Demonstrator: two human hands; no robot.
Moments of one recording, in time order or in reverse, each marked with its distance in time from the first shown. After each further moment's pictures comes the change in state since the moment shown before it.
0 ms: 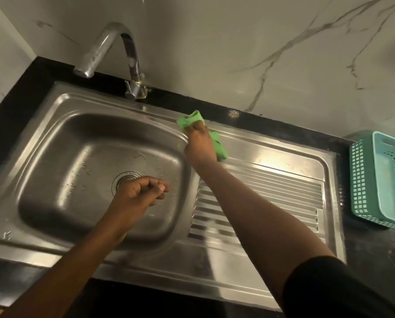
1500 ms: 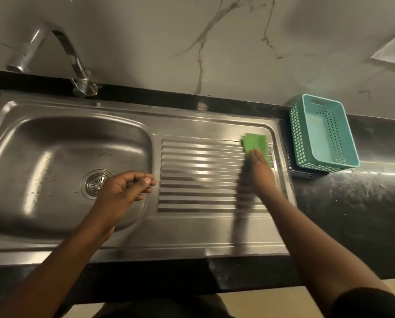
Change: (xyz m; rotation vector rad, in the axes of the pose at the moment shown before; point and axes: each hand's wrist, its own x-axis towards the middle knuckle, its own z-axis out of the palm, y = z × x) left_hand -0.048 0.011 0.052 0.017 -0.094 0.087; right_hand -0.199 0.215 -0.110 -0.165 0.025 0.400
